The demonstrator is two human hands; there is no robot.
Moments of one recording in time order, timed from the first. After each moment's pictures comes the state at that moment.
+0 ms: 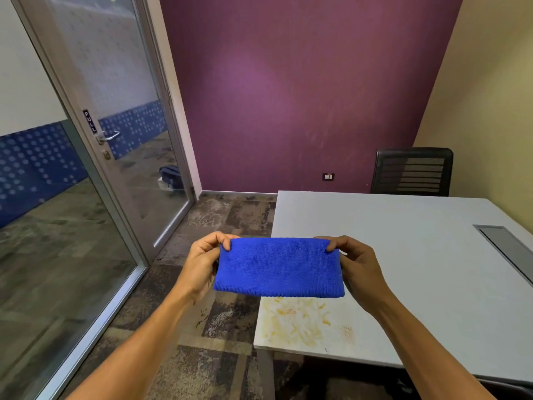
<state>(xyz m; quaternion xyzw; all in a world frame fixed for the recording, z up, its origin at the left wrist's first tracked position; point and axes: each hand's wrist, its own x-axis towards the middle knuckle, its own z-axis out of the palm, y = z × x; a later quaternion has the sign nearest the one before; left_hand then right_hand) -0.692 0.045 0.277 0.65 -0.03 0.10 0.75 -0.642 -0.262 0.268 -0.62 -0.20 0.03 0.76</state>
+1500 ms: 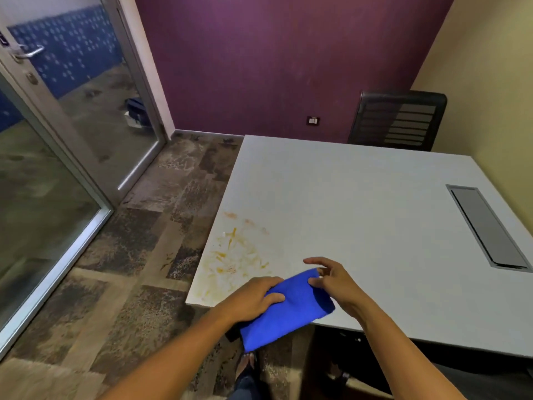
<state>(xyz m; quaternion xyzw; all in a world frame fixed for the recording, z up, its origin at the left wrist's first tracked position) -0.631 -0.188 0.094 0.89 -0.12 -0.20 0.40 -0.576 -0.425 0.125 -0.77 0.02 0.28 0.57</state>
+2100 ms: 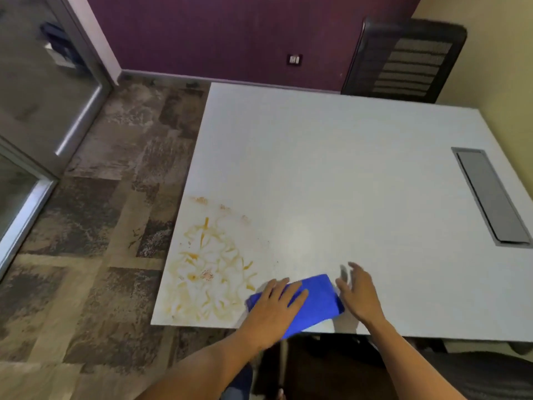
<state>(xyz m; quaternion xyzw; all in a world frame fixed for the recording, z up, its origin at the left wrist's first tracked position) -0.578 -0.250 -0.046 0.95 -0.26 -0.14 0.11 -0.519 -0.494 -0.022 -0.92 0.15 0.16 0.32</state>
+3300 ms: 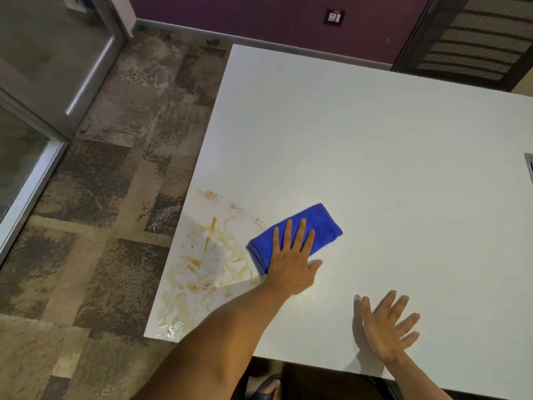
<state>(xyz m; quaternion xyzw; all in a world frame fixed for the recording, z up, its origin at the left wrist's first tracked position) -0.425 -0.266 -0.082 0.98 -0.07 -0.15 0.11 -0.495 -0.492 -0.066 -0.87 0.30 0.36 0.15</state>
